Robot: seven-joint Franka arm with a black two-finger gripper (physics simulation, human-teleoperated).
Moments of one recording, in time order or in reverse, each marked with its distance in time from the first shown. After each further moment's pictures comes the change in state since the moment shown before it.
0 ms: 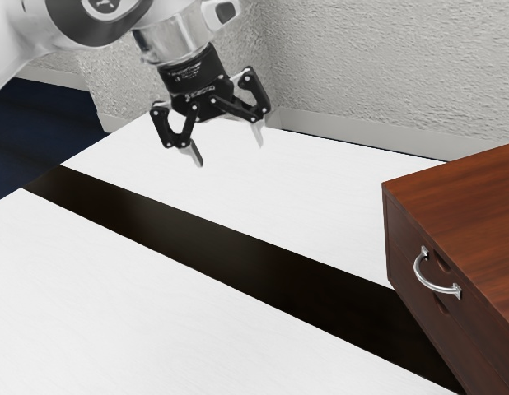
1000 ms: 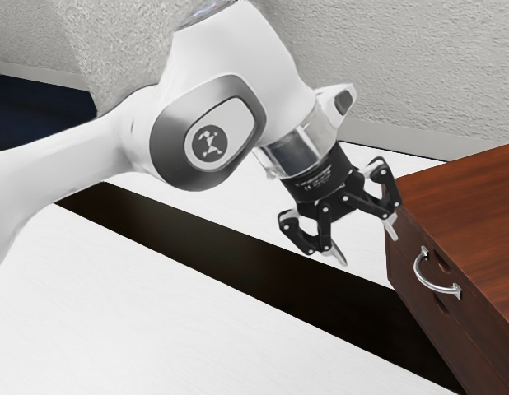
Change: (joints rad) arm -0.199 -0.148 -0.101 -0.511 -0.106 0.561 -0.288
